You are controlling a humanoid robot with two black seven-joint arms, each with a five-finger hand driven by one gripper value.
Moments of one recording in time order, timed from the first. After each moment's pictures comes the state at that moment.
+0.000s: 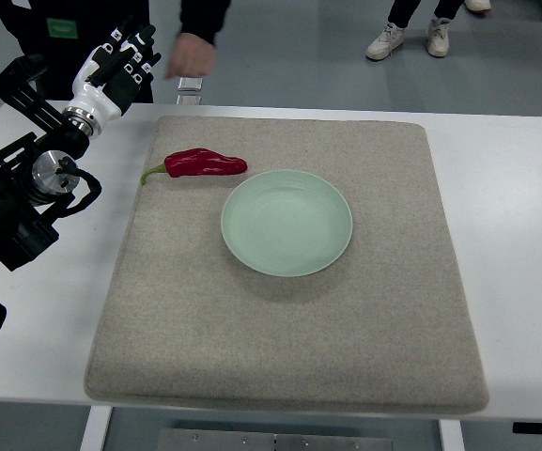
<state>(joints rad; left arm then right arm) -0.98 0.24 -0.54 -0.40 -0.26 -0.33 -0.30 -0.01 0.00 0.00 0.09 -0.13 0.20 0.04</state>
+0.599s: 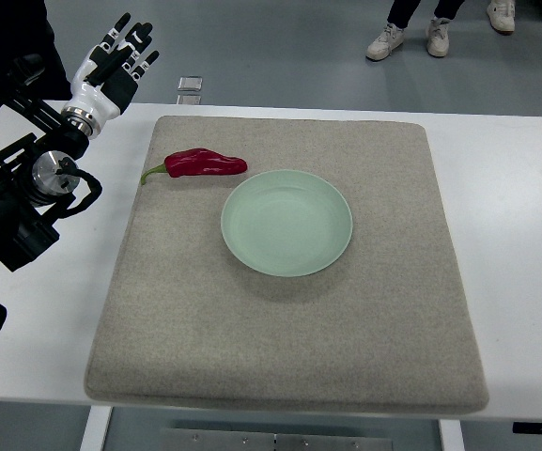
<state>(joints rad) -0.98 0.24 -0.55 -0.41 -0.27 -0.33 -0.31 -0.01 0.00 0.00 0.09 -0.13 0.20 0.04</state>
